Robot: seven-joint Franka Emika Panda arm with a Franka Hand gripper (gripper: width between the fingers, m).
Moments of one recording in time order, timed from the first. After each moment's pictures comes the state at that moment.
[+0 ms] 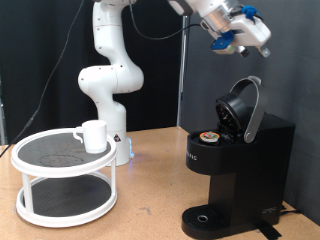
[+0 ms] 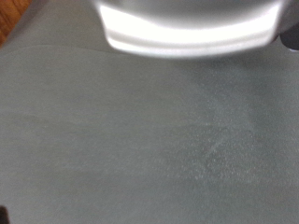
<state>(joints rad) 0.09 -0.20 0.18 -2.05 0.81 2.14 2.37</state>
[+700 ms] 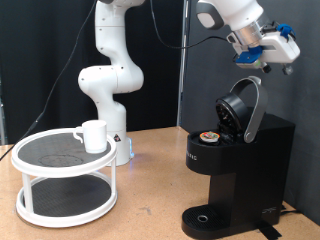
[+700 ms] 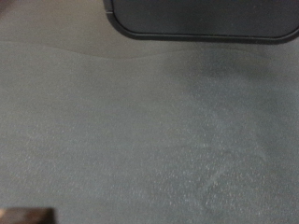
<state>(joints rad) 0.10 -0.08 0.30 -2.01 0.72 2.24 2.43</state>
